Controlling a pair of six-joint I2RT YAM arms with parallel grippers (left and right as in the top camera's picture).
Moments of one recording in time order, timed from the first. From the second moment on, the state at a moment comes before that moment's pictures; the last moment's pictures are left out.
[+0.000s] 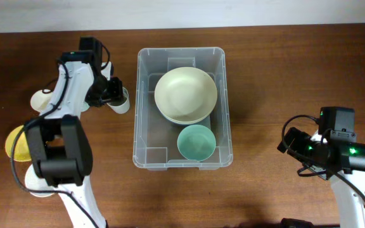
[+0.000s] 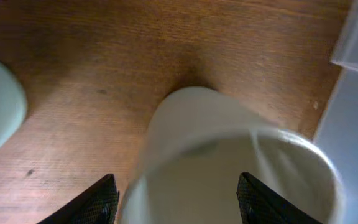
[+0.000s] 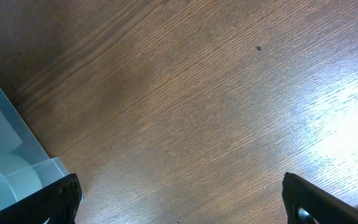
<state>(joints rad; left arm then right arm) 0.02 2.15 1.76 -1.08 0.09 -0.10 -0.19 1.08 0.95 -1.12 -0.03 0.45</state>
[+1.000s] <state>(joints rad) -0.12 1.70 1.86 -1.28 0.02 -0.12 -0.19 1.08 0.96 -1.13 -0.03 0.44</state>
